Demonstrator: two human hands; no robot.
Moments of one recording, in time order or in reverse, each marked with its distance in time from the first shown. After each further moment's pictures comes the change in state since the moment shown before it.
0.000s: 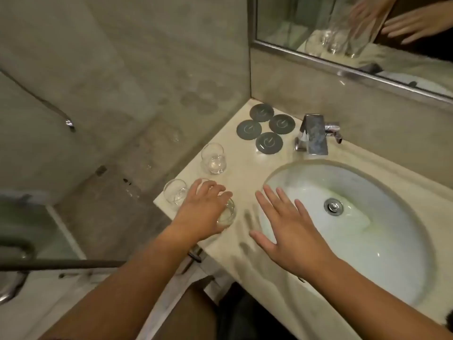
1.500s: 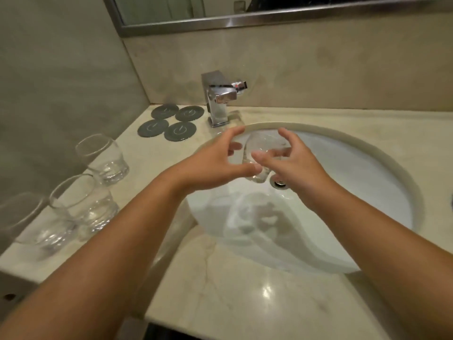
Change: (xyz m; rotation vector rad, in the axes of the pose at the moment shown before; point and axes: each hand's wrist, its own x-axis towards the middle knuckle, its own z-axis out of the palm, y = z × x) left_hand 0.140 0.129 0.050 -0.801 0.028 0.427; right_hand 0.018 0.149 0.090 1.013 0.835 0.402
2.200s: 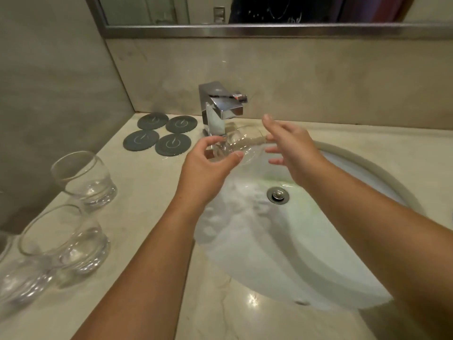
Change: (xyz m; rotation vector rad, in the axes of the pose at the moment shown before) left_hand 0.036 -0.037 0.004 -0.537 0.466 -0.077; right_hand 0.076 -0.040 0.019 0.145 0.168 0.103
